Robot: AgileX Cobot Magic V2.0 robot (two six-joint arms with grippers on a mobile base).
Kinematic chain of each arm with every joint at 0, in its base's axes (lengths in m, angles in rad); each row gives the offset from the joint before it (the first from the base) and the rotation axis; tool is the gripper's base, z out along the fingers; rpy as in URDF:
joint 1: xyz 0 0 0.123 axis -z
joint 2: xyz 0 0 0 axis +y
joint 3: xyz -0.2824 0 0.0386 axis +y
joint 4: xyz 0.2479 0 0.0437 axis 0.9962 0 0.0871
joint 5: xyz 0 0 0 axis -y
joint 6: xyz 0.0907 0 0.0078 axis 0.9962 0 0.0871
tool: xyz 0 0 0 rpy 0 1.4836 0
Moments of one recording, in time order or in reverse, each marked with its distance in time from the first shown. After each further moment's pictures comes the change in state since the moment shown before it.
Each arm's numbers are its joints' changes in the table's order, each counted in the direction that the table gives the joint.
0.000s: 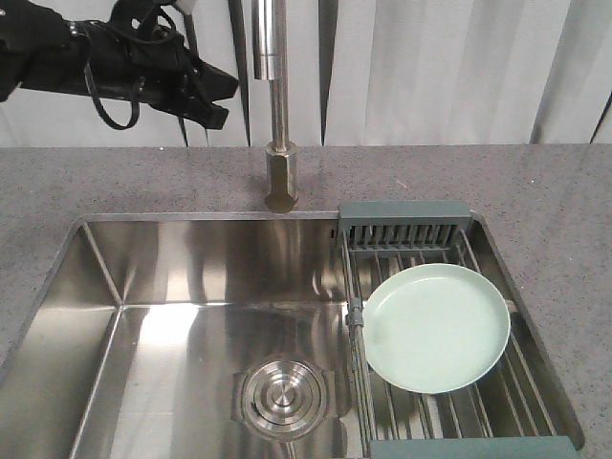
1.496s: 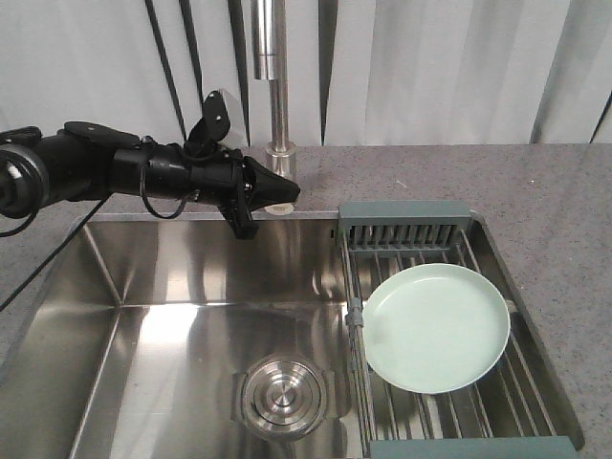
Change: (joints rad) left arm 0.000 0.284 0.132 -0.585 -0.233 0.792; right arm 0.000 0.000 0.000 0.000 0.002 0.000
